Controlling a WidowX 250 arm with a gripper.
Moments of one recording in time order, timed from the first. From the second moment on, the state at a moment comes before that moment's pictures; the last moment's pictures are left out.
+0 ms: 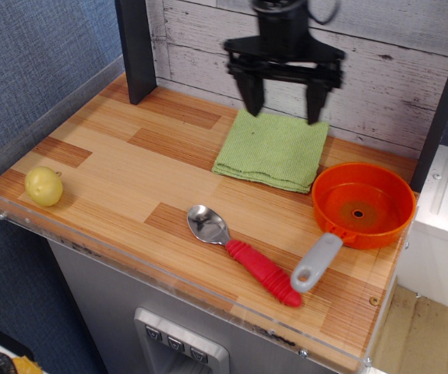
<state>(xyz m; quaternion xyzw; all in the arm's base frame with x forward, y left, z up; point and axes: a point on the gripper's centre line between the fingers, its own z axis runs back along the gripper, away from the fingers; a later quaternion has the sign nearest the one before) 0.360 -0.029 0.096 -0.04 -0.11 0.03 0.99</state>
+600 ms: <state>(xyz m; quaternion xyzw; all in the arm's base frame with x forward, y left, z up) 0.347 -0.068 0.054 -0.02 -0.06 -0.03 1.00</state>
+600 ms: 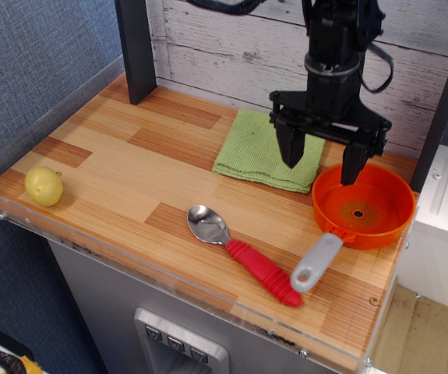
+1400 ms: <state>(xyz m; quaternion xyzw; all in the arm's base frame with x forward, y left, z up) 0.346 -0.081 0.010 -0.02 -0.04 -0.05 1.00</state>
